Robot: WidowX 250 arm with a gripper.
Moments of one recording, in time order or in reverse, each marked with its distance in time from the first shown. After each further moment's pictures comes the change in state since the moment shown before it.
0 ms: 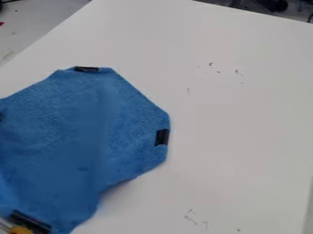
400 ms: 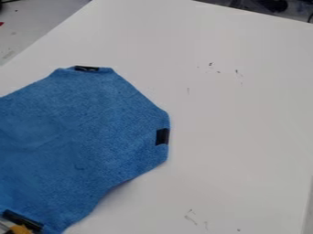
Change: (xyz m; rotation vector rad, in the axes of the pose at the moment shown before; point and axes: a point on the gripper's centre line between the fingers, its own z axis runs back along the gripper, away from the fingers) arm -0.001 0.031 0.009 0.064 -0.006 -0.012
